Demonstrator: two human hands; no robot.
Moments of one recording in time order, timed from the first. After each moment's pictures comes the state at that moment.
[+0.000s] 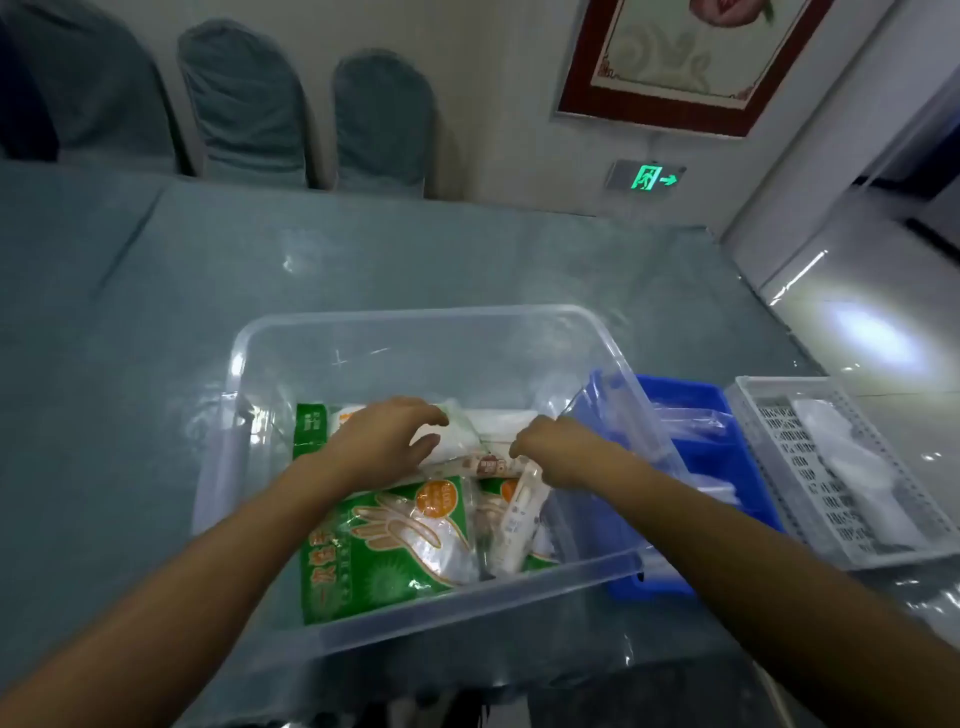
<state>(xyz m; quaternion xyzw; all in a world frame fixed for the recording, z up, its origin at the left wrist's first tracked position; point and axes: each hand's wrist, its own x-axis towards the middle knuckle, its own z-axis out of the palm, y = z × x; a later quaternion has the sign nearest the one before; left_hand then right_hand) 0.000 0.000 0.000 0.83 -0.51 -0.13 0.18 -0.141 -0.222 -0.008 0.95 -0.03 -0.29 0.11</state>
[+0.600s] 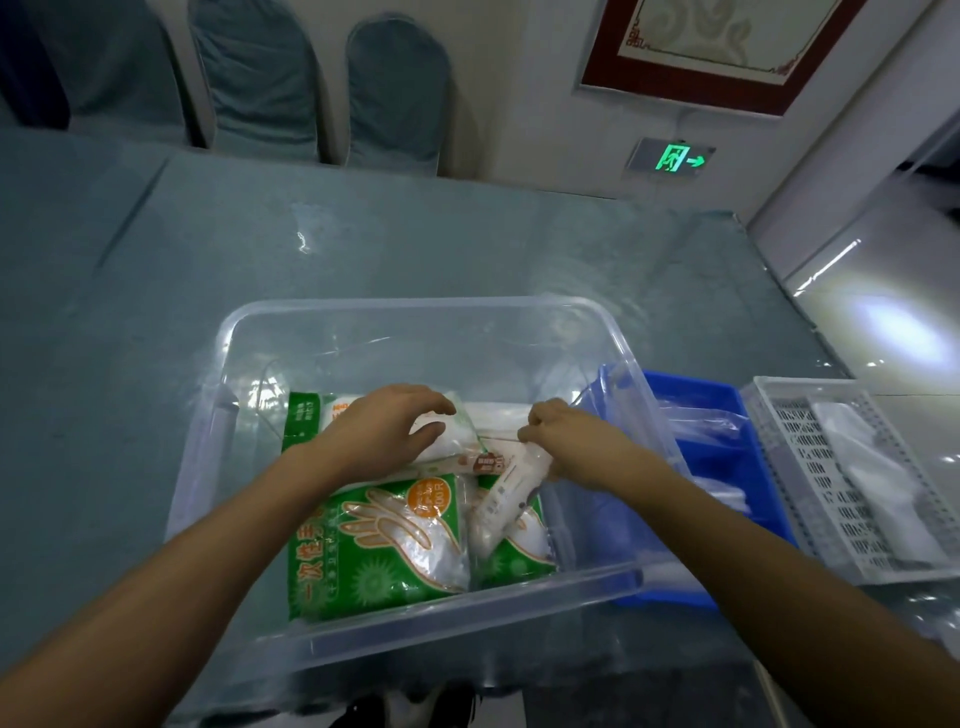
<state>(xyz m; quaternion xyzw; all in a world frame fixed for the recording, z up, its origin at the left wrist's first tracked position) 0.005 -0.015 -0.003 0.81 -0.52 -0.14 0.23 -0.148 -0.242 0.009 0.97 0.00 -0.22 0.05</state>
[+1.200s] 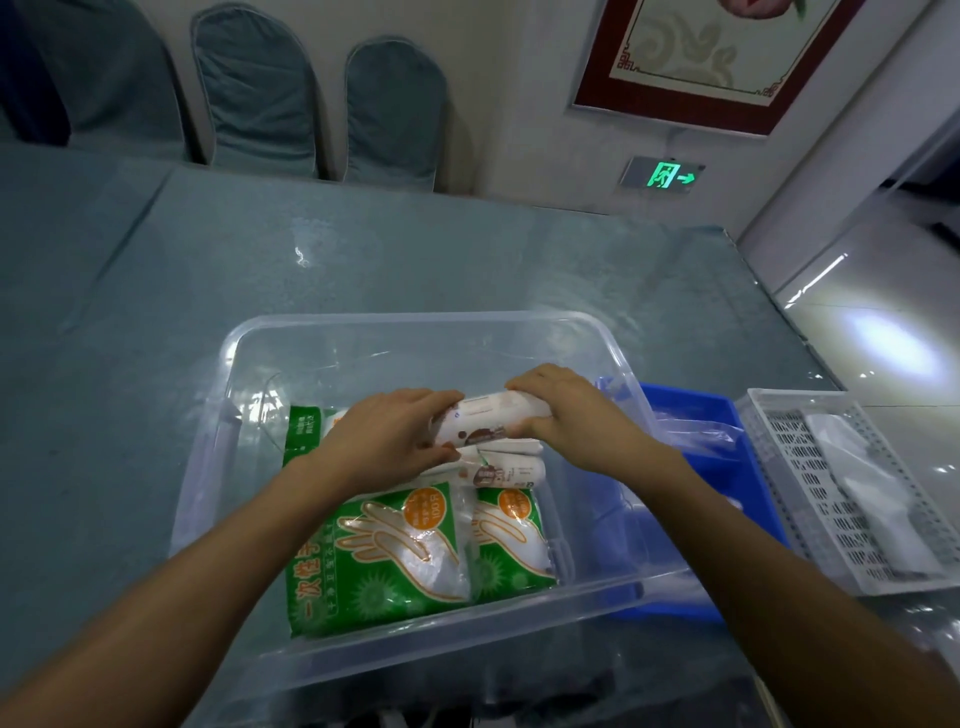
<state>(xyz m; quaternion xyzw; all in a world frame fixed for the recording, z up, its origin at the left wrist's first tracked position) -0.003 -0.017 0.020 0.83 -0.53 -0.08 0.18 -0.137 -0.224 0.062 0.97 -0.13 -0.04 -0.22</state>
